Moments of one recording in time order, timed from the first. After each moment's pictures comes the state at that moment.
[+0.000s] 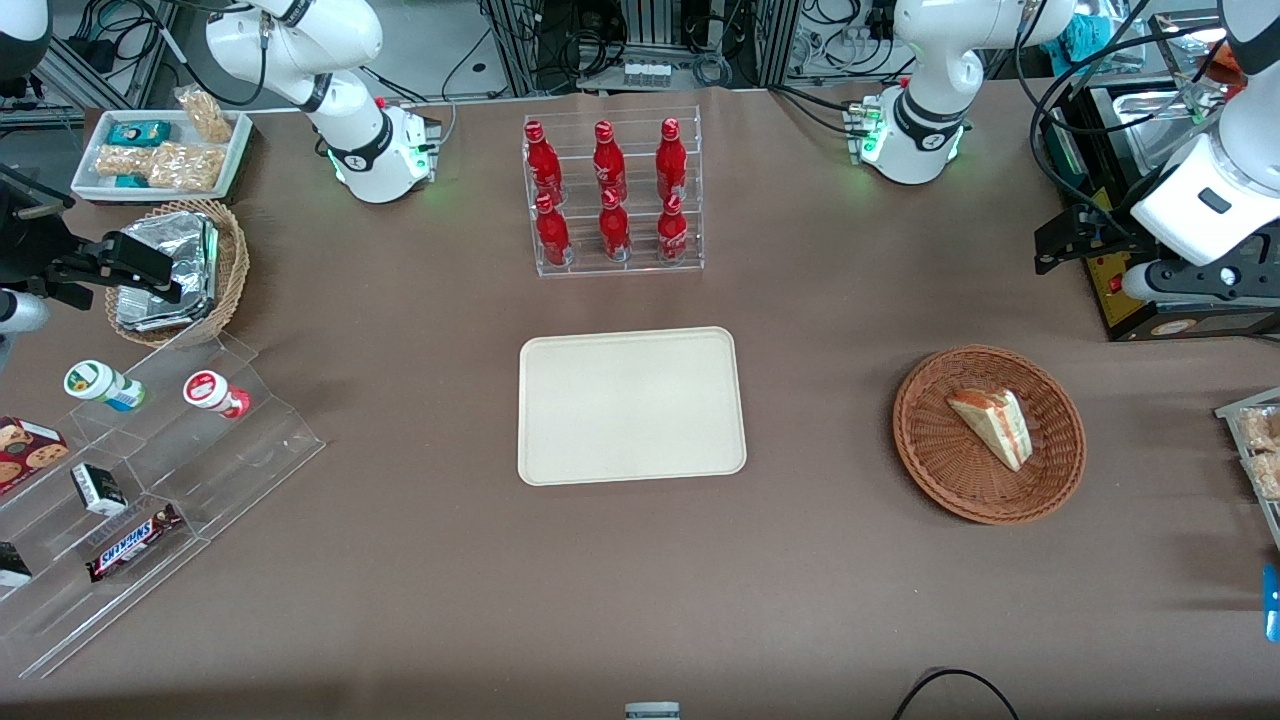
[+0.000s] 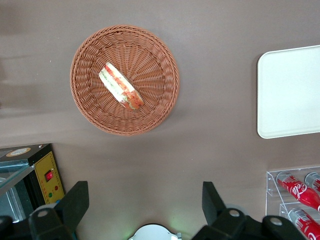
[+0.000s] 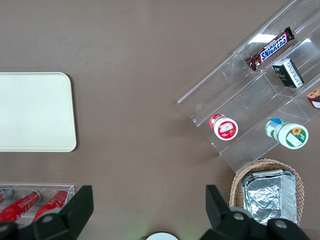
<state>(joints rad) -0.02 -0.02 -0.08 -1.57 -0.01 1.45 -0.02</state>
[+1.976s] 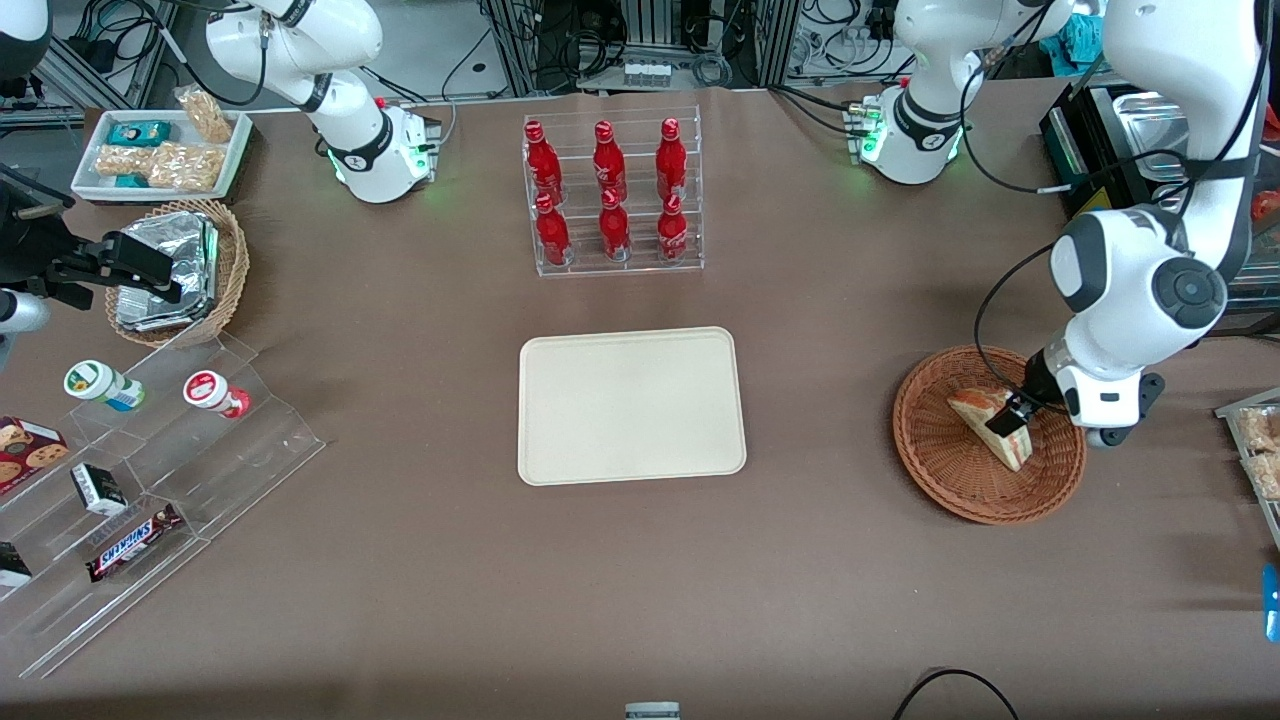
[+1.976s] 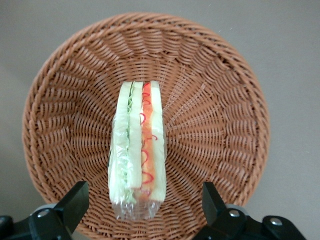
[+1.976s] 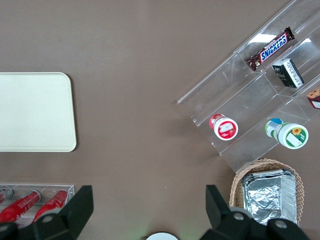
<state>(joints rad) 0.07 0.23 -0.06 -2.15 0.00 2.39 -0.75</state>
